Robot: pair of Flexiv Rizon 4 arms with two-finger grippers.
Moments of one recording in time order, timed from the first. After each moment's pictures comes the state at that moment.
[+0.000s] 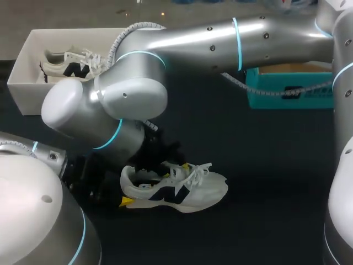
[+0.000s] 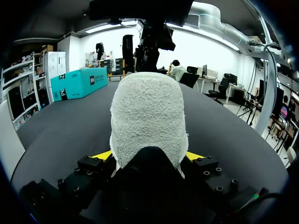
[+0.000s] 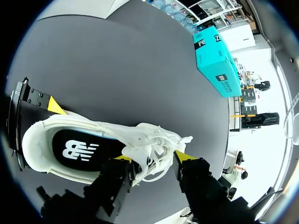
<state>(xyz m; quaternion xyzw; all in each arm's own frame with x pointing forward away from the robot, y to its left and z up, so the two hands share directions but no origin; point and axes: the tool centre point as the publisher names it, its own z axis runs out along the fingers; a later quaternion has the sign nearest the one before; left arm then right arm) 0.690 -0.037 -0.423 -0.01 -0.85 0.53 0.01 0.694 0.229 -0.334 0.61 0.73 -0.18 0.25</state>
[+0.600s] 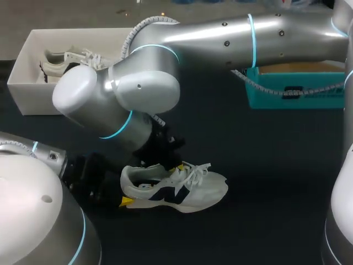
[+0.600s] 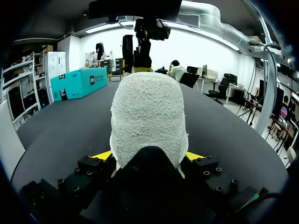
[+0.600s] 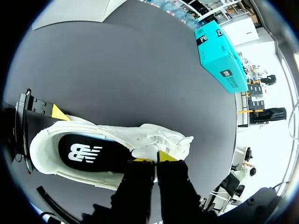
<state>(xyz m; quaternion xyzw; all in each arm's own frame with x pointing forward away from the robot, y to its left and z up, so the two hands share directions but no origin) 0.690 -0.037 -0.423 -0.01 -0.85 0.52 0.01 0.698 0.230 -0.334 0.64 0.73 -0.15 0.21</state>
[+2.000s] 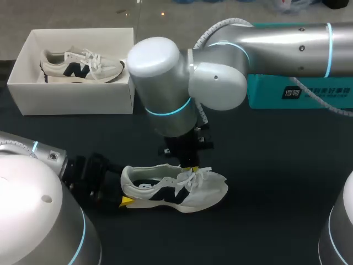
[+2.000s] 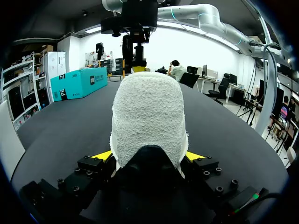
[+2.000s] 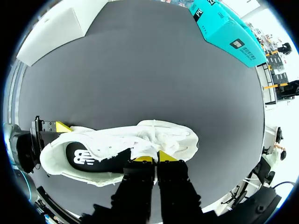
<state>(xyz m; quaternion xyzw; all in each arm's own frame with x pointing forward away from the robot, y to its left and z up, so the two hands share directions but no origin) 0.690 -0.038 -0.423 -0.01 -0.85 0.52 0.01 0.699 0.196 -0.344 0.72 0.68 -0.07 0.07</state>
